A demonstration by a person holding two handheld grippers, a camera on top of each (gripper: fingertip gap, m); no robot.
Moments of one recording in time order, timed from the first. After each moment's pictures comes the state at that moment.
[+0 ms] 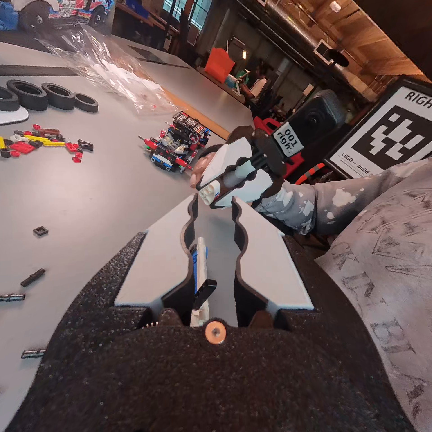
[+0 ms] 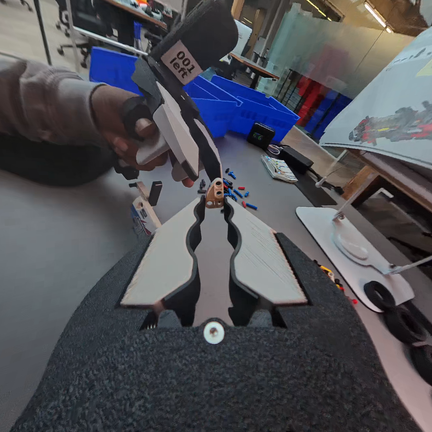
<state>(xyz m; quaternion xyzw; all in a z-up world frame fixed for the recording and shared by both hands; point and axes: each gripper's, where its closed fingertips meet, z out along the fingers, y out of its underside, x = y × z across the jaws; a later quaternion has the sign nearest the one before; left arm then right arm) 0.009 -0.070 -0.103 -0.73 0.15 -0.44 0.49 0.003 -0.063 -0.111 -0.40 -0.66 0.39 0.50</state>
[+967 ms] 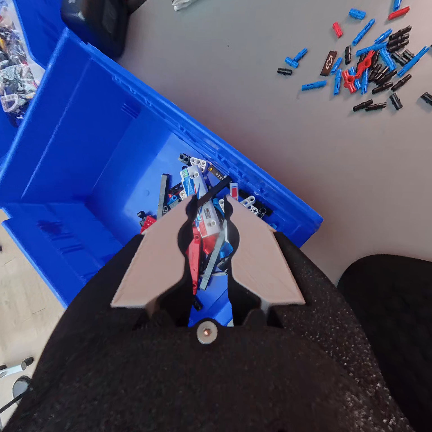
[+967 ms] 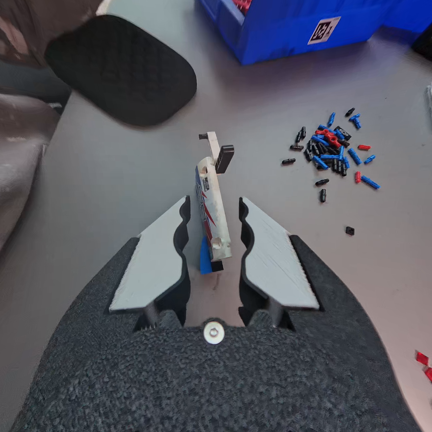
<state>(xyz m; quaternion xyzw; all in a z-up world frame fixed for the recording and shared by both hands) -0.287 -0.197 -0.141 -0.95 -0.04 0.16 0.26 -0.004 -0.116 -0.180 -0.39 -0.81 0.36 0.24</state>
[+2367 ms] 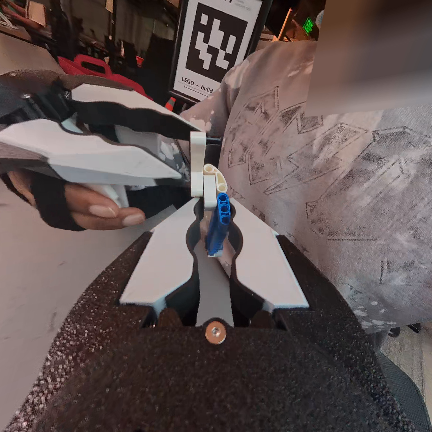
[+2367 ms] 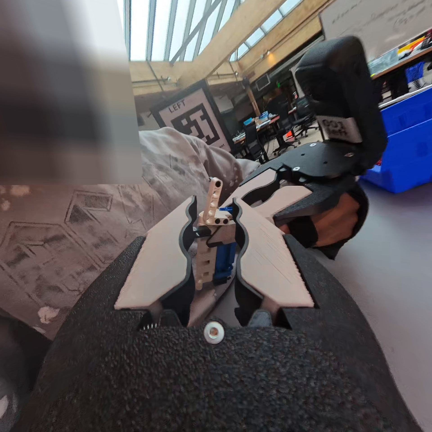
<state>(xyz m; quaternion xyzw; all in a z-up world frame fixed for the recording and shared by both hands) 0.100 -0.177 -0.088 -0.56 0.45 -0.60 0.36 0.070 -0.155 -0.052 -0.28 -0.57 0.77 -0.02</state>
